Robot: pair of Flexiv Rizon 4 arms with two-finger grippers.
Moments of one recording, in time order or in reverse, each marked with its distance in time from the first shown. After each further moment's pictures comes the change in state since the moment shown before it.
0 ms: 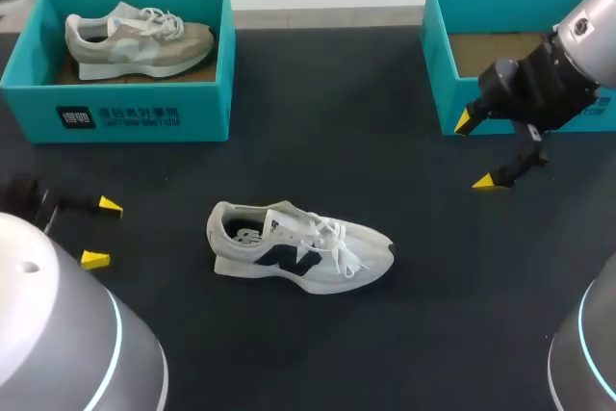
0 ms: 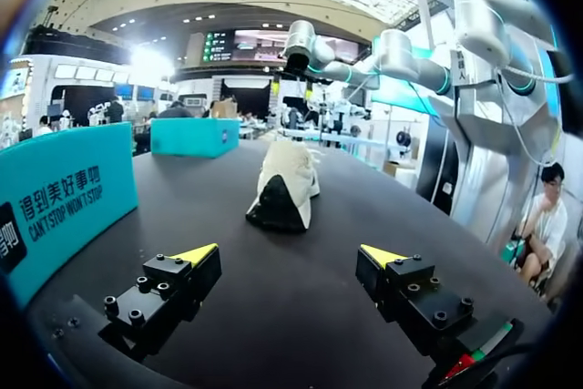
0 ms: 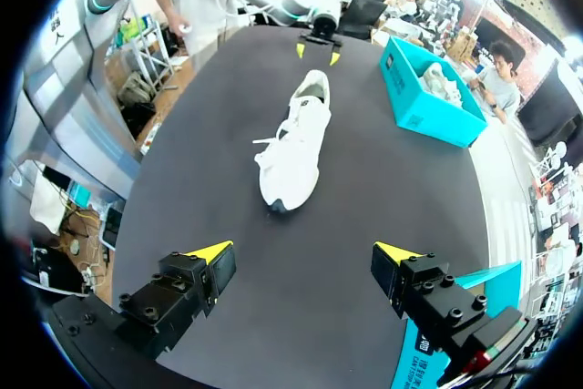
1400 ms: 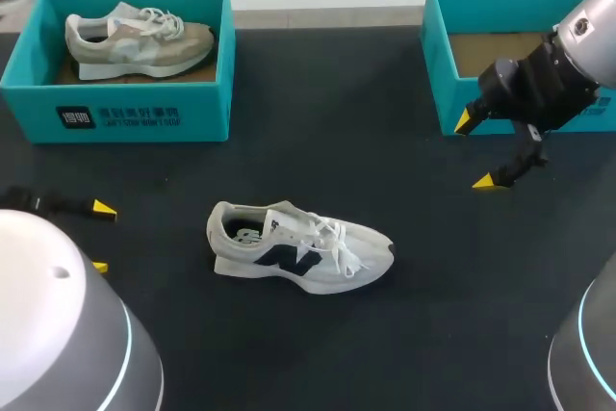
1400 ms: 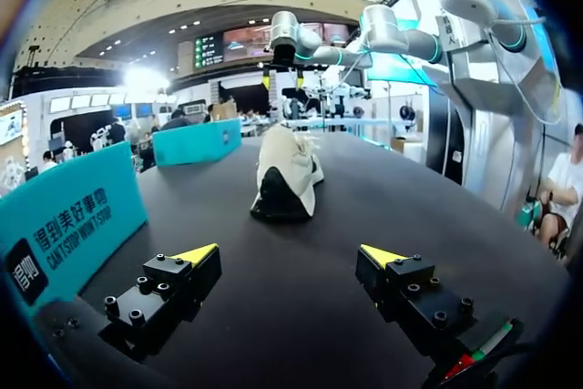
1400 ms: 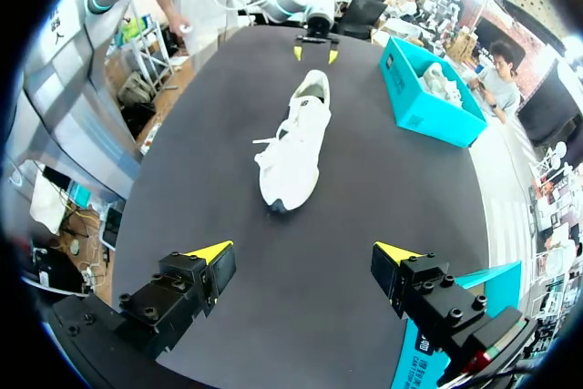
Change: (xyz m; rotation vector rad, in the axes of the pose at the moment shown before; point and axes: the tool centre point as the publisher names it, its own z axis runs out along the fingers) left arm 0.001 0.003 -0.001 -0.045 -0.055 0.164; right arm 0.000 0.000 0.000 0.000 0.000 0.000
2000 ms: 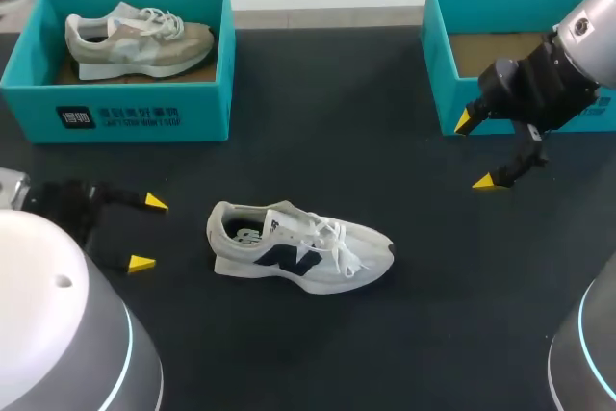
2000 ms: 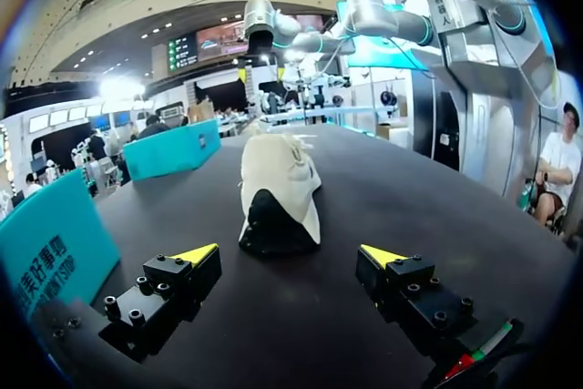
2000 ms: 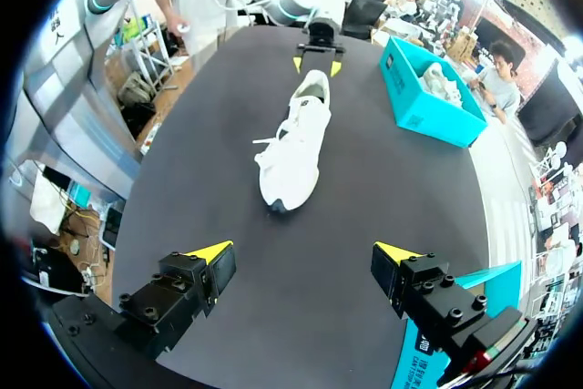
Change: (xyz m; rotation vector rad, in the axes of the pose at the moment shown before) left arm -0.007 -0.023 0.072 -0.031 0.084 0.082; right arm 0.000 0.000 0.000 0.000 0.000 0.000
